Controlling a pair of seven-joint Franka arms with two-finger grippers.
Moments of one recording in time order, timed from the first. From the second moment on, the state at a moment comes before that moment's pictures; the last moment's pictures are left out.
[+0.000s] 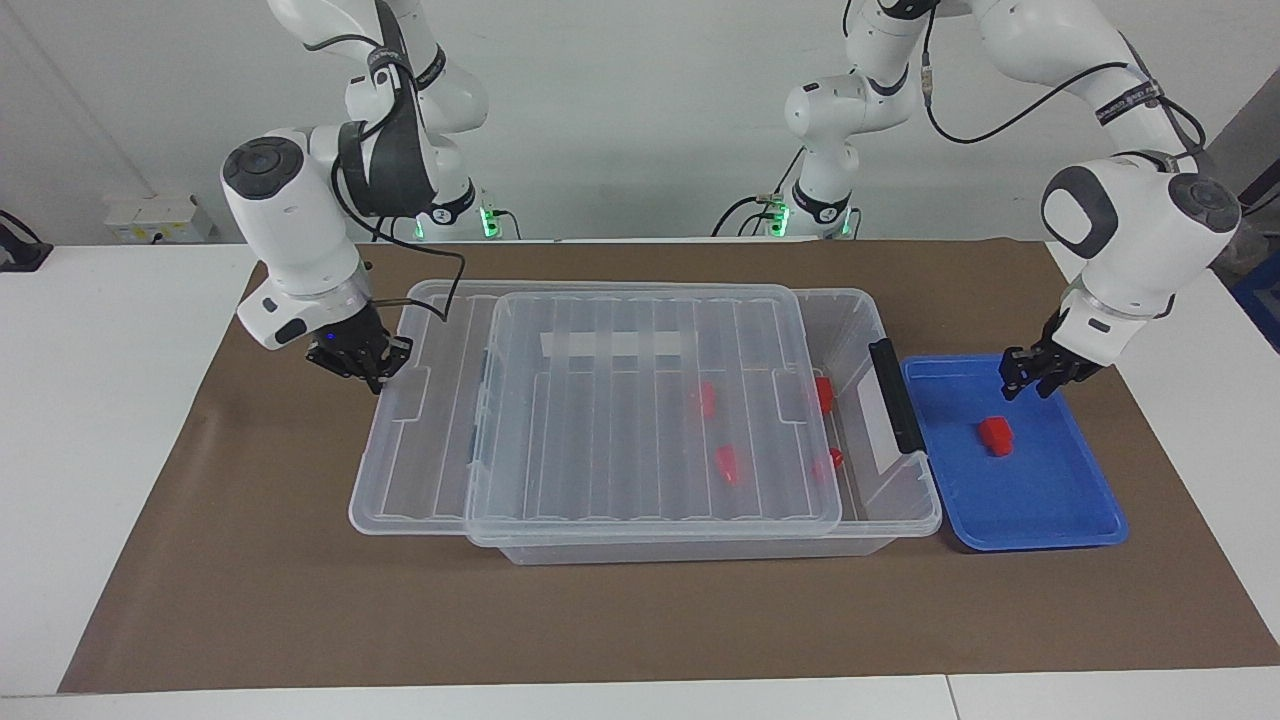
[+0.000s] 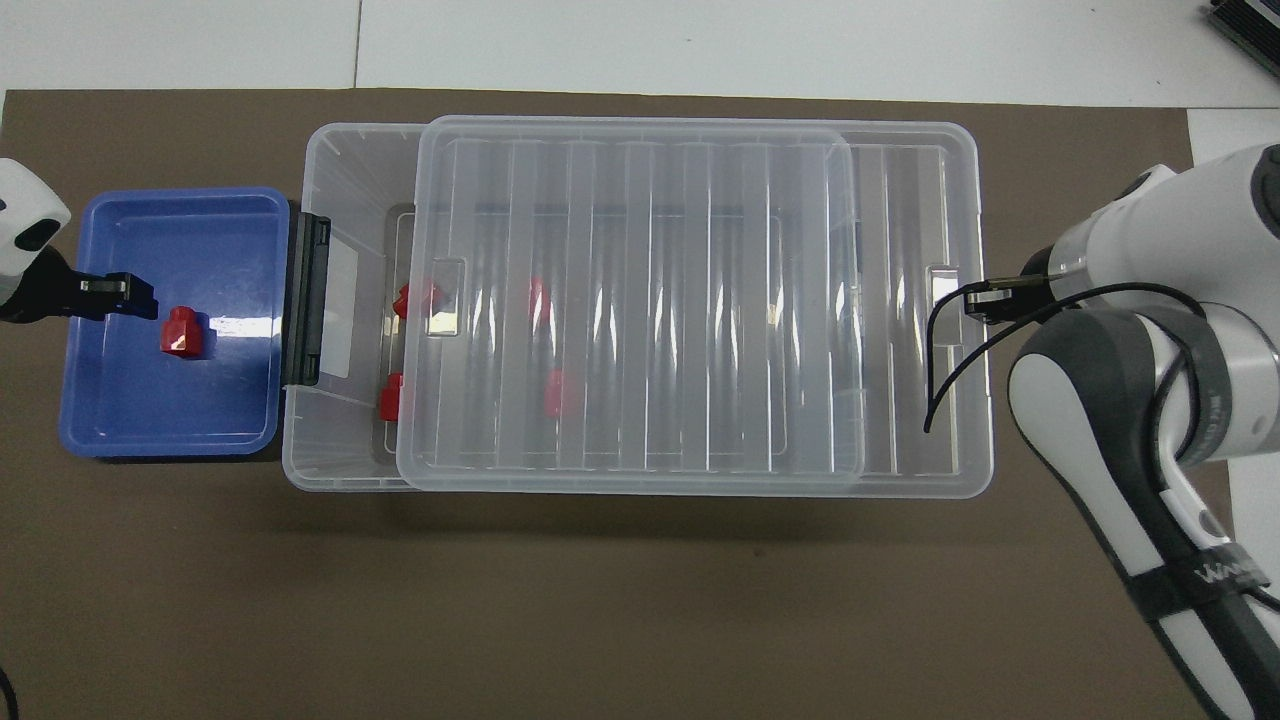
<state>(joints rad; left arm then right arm) 0.14 0.17 -0.01 -1.81 0.00 2.01 0.16 0.05 0.10 0.03 -1.86 -0.03 2.00 0.10</state>
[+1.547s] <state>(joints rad) 0.09 -0.11 -0.02 -1.73 0.00 1.71 0.16 0.21 0.10 0.03 -1.86 -0.01 2.02 0.11</state>
